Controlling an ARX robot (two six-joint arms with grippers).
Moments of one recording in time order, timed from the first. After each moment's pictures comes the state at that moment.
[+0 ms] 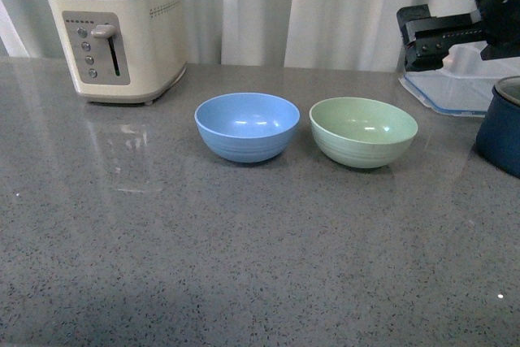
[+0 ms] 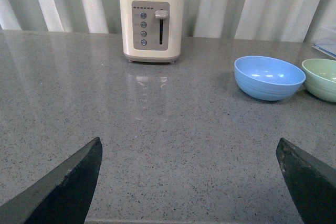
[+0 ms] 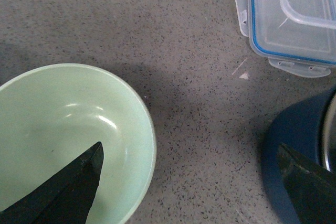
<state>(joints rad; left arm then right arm) 0.00 0.00 0.02 0.00 0.00 -0.01 0.16 1.94 1.51 -0.27 0.16 -0.03</state>
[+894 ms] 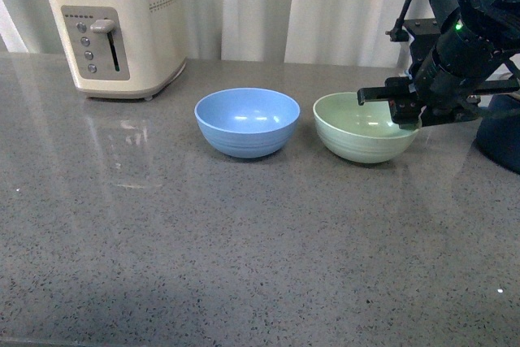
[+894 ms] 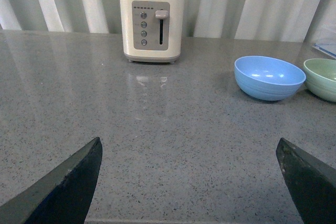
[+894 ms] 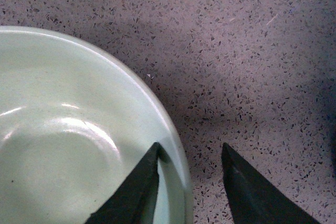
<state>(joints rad) 0.00 0.00 0.02 0.00 0.00 -0.01 0.17 2.16 1.66 -0.36 0.19 0.10</state>
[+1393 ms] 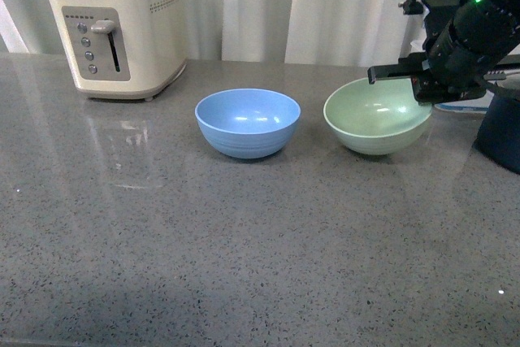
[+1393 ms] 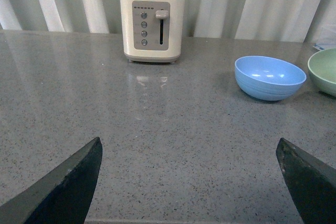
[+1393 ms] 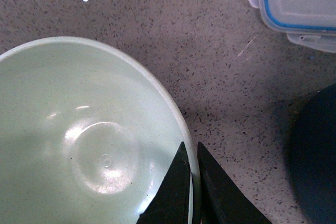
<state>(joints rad) 0.00 0.00 0.02 0.00 0.00 -0.01 0.17 2.06 1.60 -0.30 0.22 0.07</state>
